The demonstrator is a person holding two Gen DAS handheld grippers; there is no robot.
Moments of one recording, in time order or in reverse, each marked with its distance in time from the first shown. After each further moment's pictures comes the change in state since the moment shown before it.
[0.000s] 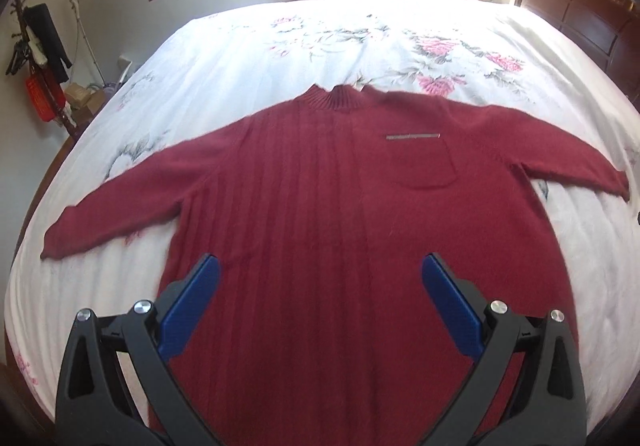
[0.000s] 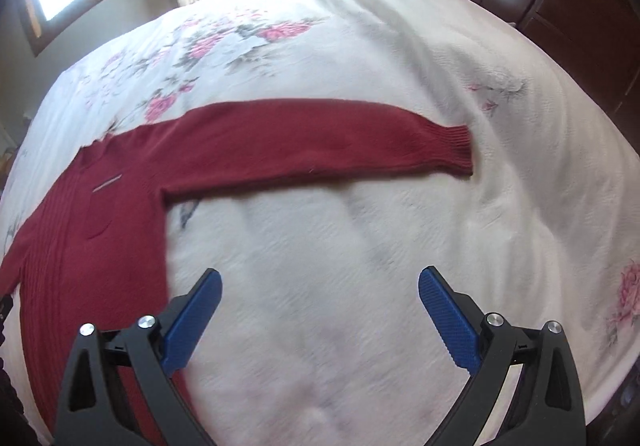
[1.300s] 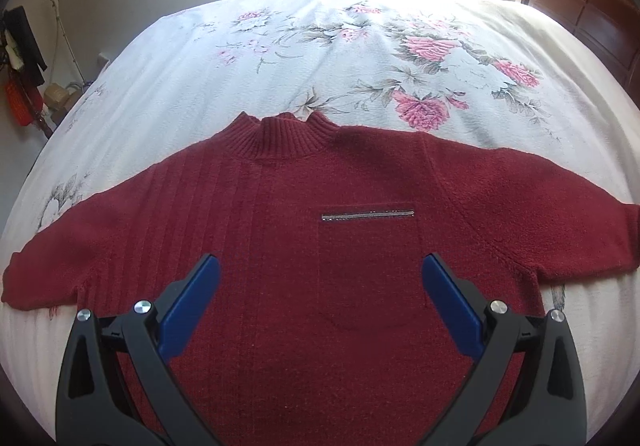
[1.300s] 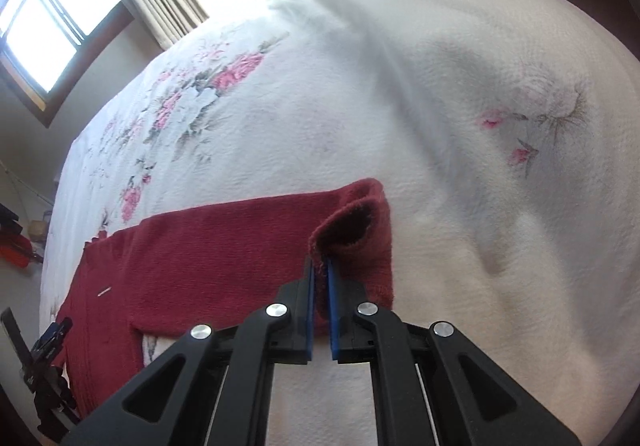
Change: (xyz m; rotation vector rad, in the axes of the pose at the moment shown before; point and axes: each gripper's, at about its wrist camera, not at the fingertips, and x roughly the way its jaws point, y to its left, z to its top) left arm 0.119 -0.060 0.079 -0.027 0.050 -0.001; right arm 0.084 -0.090 0.110 0.122 0.020 0.261
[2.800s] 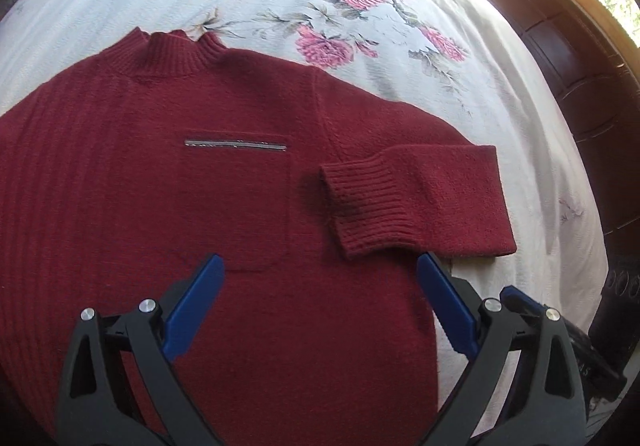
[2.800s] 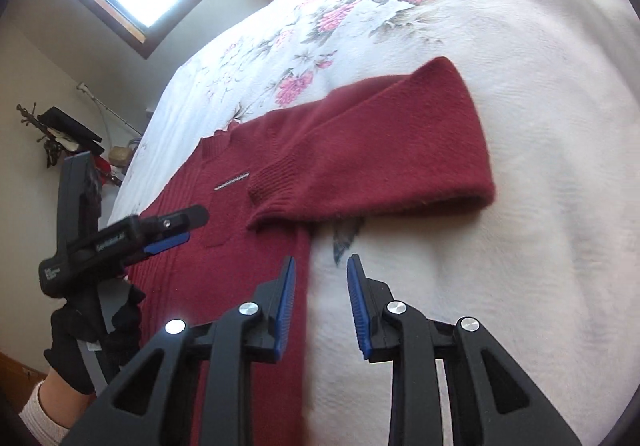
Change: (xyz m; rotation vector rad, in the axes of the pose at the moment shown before) left arm 0.032 -0.058 -0.008 -0.106 0.270 -0.441; right arm 0.021 0.145 -0.128 -0.170 0.114 0.308
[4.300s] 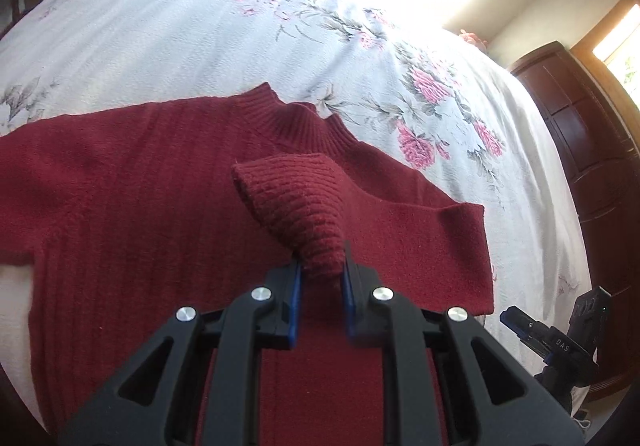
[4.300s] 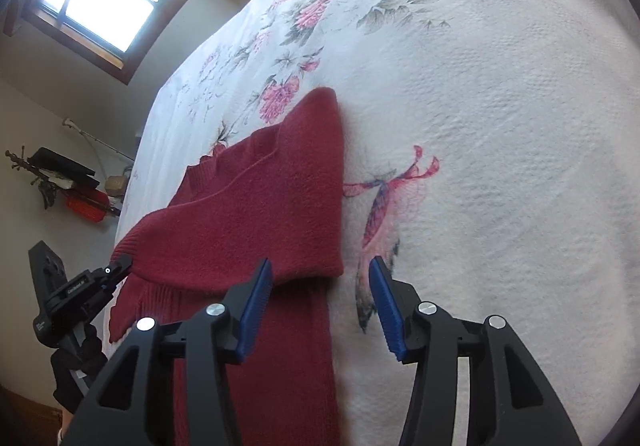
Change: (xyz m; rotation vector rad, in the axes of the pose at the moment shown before) left arm -0.102 0.153 0.026 -0.184 -0.210 0.037; right arm 0.064 0.008 0.047 0.131 0.031 0.020
